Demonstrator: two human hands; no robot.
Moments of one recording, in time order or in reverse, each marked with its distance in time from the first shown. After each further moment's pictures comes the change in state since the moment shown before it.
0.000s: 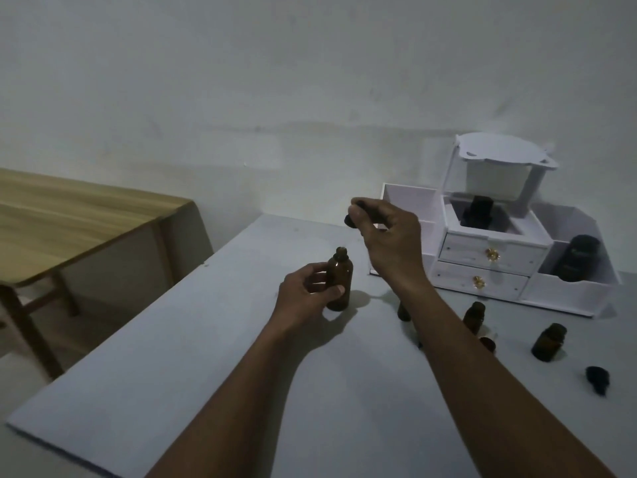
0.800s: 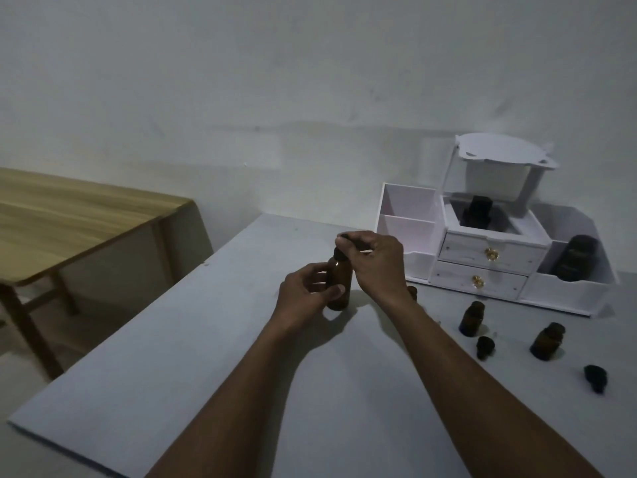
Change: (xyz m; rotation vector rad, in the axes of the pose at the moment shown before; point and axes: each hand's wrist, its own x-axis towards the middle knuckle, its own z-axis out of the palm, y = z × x) left_hand -0.006 -0.001 0.001 -0.022 -0.020 0.029; right_hand -0.019 0.030 0.015 -0.172 -0.085 0.094
